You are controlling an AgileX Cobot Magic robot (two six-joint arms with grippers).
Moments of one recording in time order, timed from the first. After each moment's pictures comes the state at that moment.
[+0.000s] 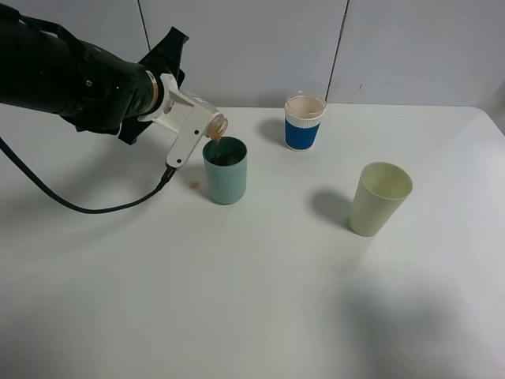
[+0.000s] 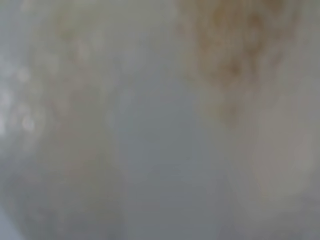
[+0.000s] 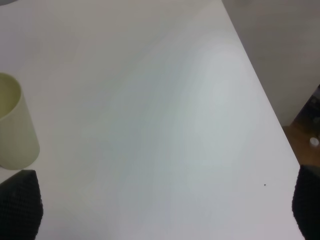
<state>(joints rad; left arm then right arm) -0.62 1.79 -1.00 1.73 0.46 0.01 -0.01 0.00 -0.50 -0.13 1.07 0.15</state>
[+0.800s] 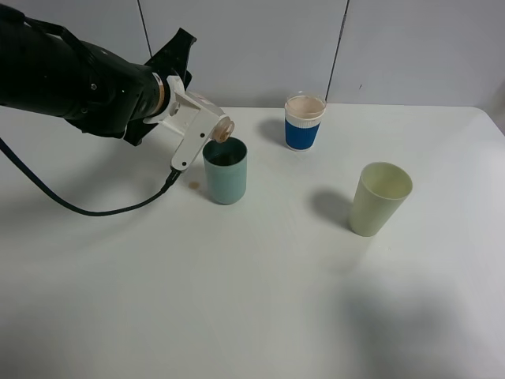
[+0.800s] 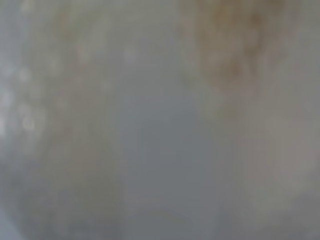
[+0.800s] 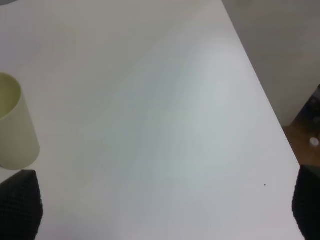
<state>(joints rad) -0.65 1.79 -1.00 1.73 0.46 0.01 -0.01 0.00 -0.50 -0.13 1.07 0.15</state>
